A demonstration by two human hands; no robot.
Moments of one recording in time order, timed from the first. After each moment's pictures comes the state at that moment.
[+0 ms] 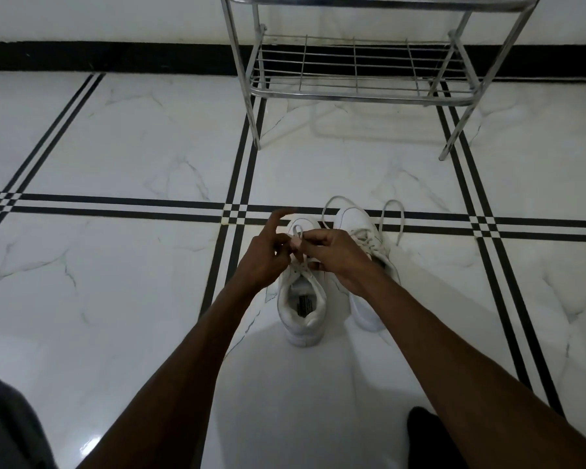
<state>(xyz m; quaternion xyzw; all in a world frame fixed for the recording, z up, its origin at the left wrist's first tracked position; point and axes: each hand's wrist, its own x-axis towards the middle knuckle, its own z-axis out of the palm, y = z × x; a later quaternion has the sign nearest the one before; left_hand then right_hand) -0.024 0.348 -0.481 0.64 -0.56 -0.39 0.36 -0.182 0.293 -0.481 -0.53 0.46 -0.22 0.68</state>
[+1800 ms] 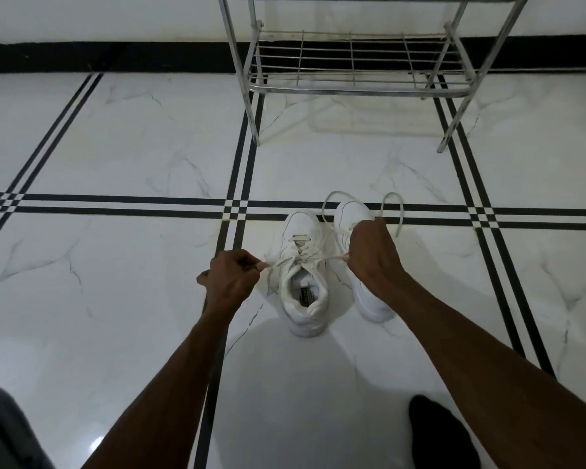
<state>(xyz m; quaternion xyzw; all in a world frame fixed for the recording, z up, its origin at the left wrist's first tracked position) 0.003 0.394 -0.502 0.85 -0.41 -0.24 0.23 -0.224 0.284 -0.492 -0.81 0.56 0.10 0.11</state>
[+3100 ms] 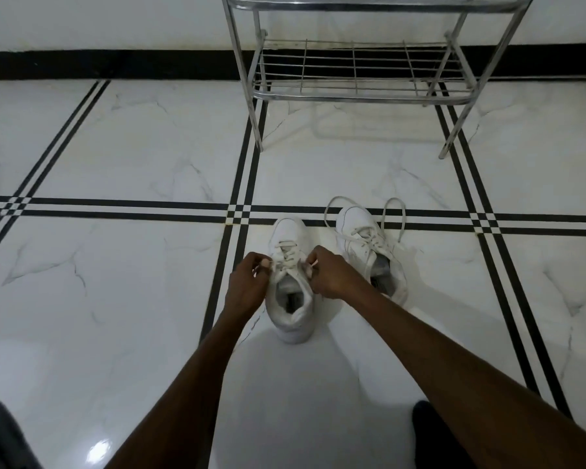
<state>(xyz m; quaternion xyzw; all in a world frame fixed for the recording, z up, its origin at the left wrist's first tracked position) -0.010 0.401 -0.515 0.76 -0.39 -0.38 0.34 -0.174 0.324 -0.483 -0.71 0.55 0.01 0.44</state>
